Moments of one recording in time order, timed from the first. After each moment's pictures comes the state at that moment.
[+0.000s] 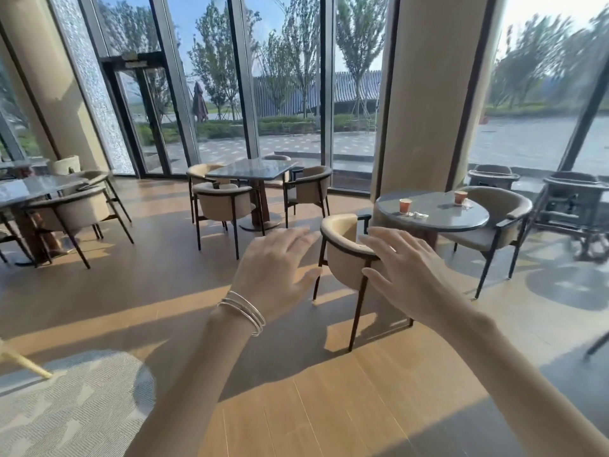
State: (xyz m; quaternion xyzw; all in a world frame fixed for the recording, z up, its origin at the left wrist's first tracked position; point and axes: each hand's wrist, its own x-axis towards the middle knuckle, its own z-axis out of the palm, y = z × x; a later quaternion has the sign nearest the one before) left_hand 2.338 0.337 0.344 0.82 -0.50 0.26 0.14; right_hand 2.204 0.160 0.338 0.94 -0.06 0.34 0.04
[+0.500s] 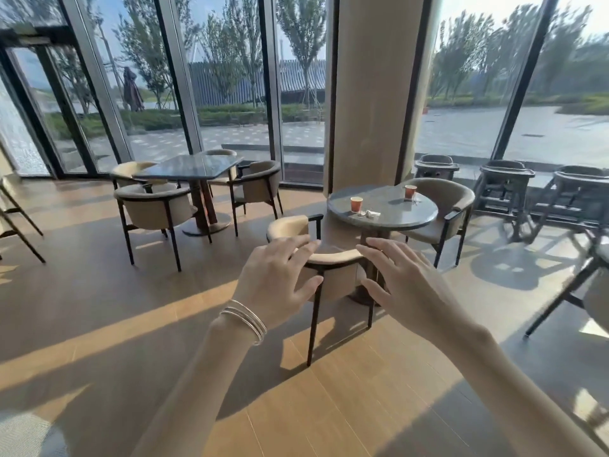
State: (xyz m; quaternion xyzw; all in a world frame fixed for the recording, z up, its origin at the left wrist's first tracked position) left_hand 2.424 0.115 0.317 0.78 -0.57 0.21 0.15; right_hand 2.257 -0.024 0.316 0.93 -0.15 0.33 0.04
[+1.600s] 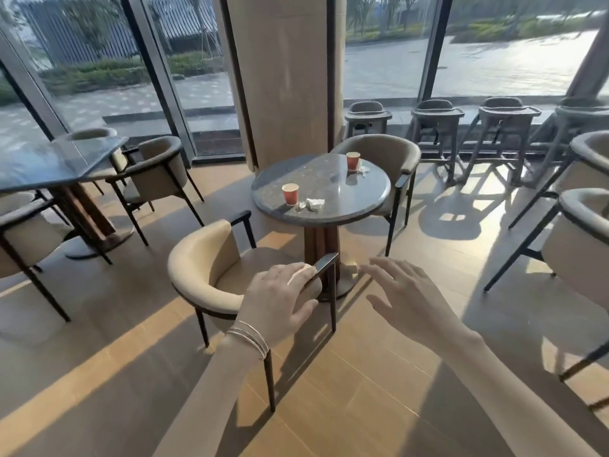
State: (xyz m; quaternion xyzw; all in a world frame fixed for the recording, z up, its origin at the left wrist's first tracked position) left_hand 2.649 -0.316 0.204 0.71 -0.69 0.09 0.12; right_hand 2.434 -0.414 0.210 0.93 -0.34 0.16 -0.01
